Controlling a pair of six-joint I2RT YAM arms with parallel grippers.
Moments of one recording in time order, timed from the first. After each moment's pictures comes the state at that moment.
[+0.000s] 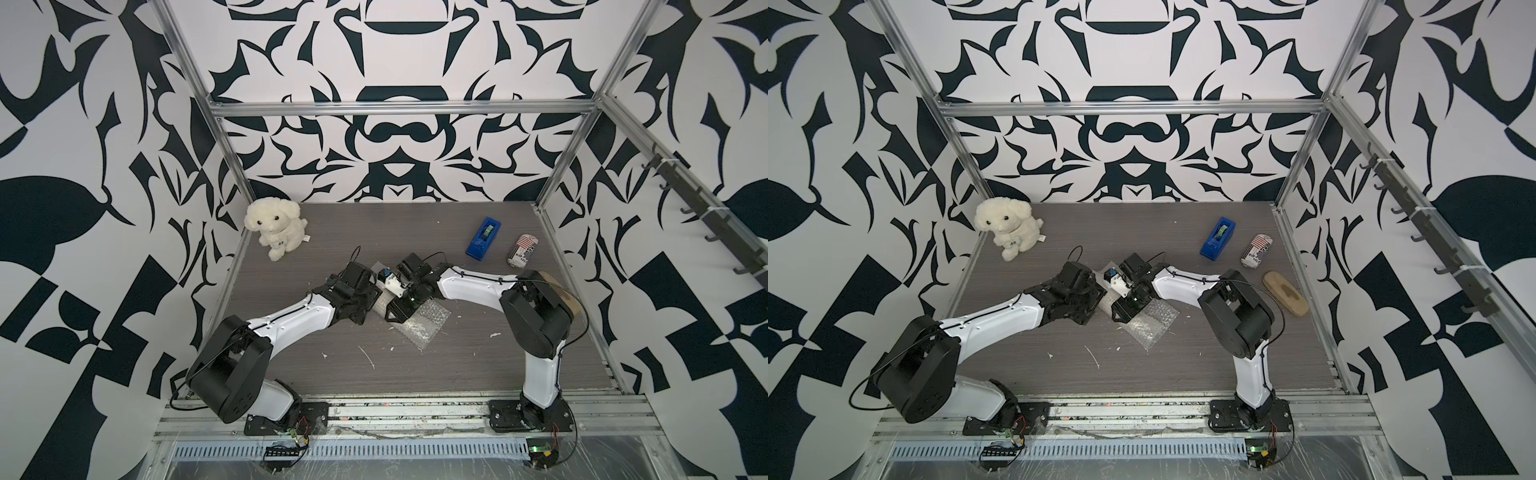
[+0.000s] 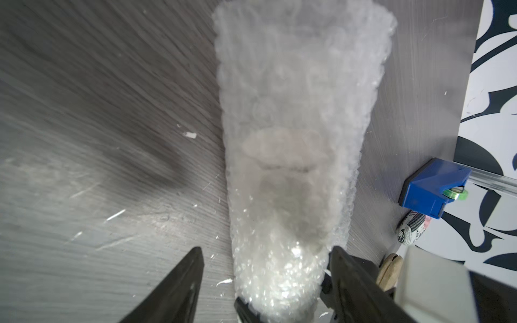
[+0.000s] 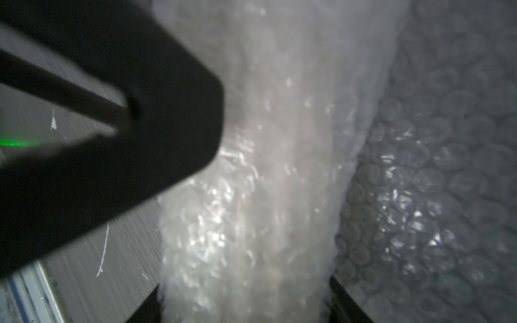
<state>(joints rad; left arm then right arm) -0.65 1.45 0.77 -0.27 0.03 -1.48 0.76 1.93 1.25 -0.48 -0.40 -0.02</state>
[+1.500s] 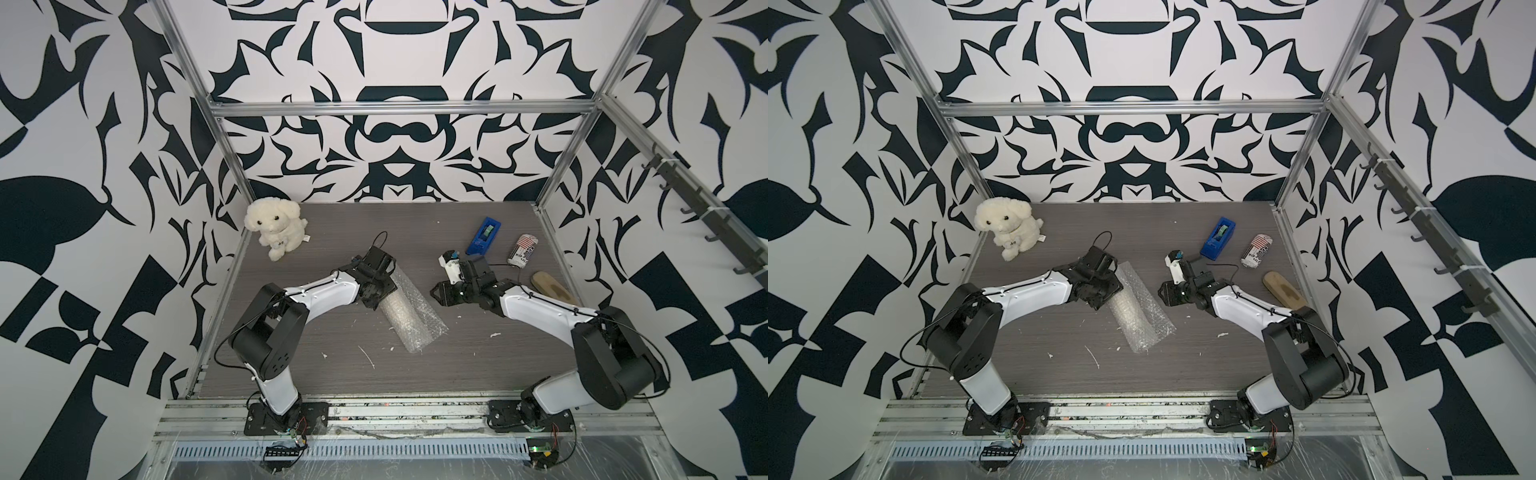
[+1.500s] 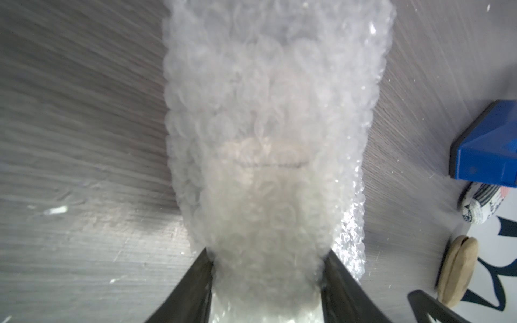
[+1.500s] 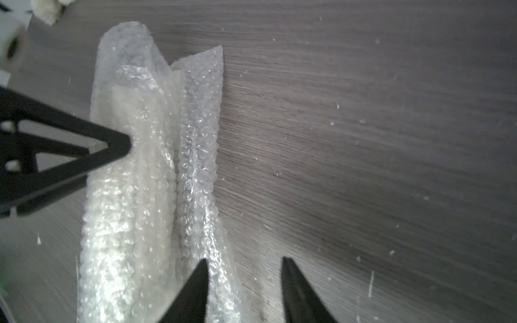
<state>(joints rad) -0.68 1.74 1.08 -0.39 0.04 -1.15 0.47 1.51 0.78 -0.15 -0.26 0.29</state>
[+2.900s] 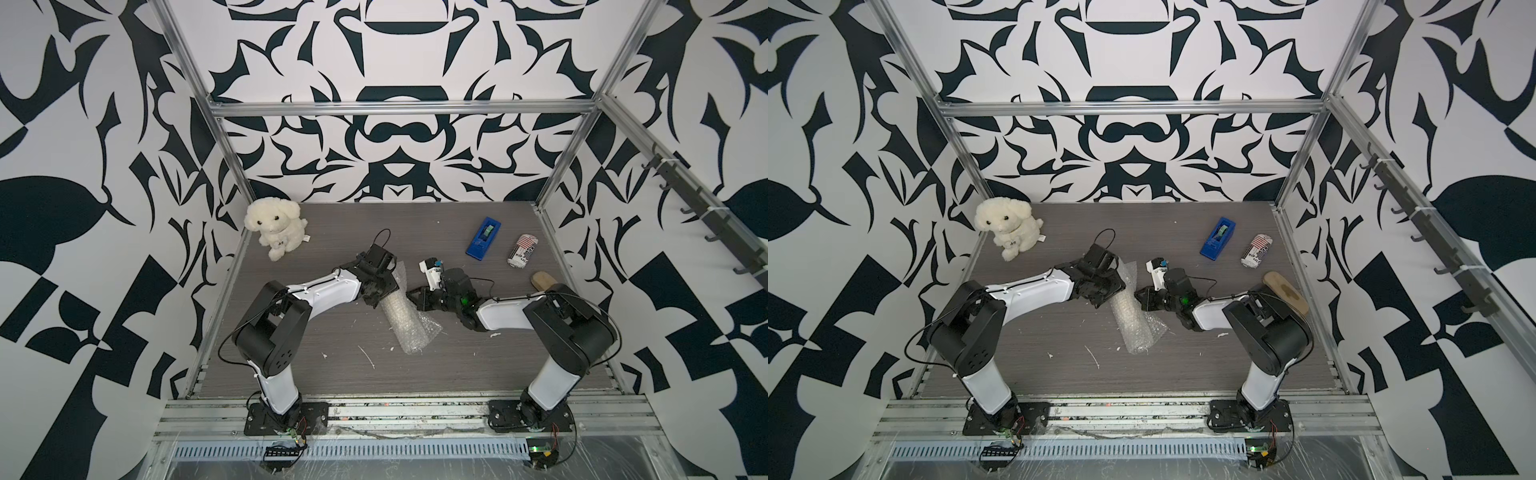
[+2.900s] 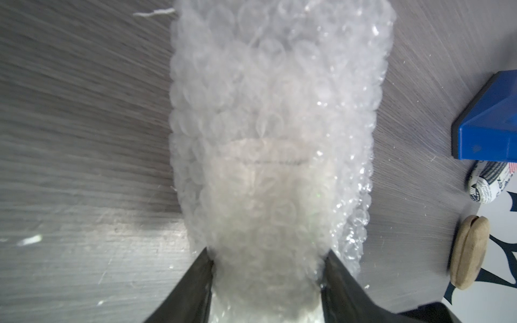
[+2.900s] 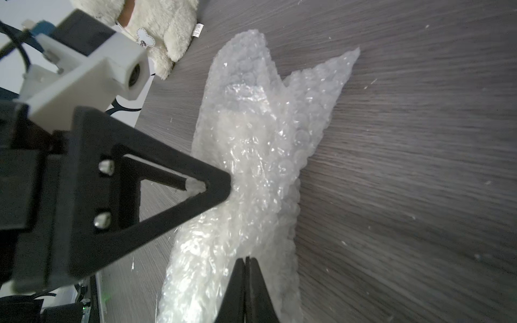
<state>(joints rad) -0.67 1.76 1.09 -0.37 0.07 -1.09 0.60 1.71 0.64 0.53 -0.42 0.60</state>
